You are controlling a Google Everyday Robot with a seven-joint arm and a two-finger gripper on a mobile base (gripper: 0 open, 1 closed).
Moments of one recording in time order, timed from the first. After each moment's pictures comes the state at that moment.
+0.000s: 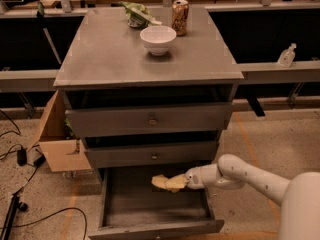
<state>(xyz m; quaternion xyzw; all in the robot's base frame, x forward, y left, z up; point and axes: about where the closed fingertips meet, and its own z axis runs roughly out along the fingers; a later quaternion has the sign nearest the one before) 0.562 -0.055 0.386 -0.23 0.83 0.47 0.19</state>
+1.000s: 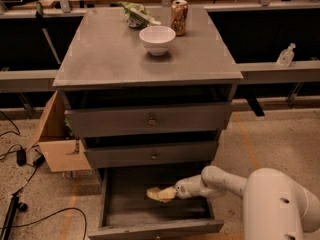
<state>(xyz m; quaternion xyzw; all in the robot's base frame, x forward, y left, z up) 0.571 -0.029 0.253 -0.22 0.86 0.43 0.16</state>
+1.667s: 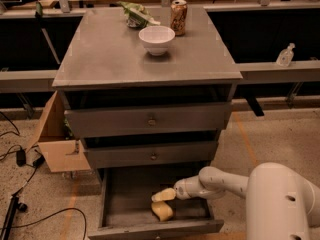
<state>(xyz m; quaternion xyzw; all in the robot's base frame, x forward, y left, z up) 0.569 -0.027 0.256 -0.22 0.88 0.38 0.17</state>
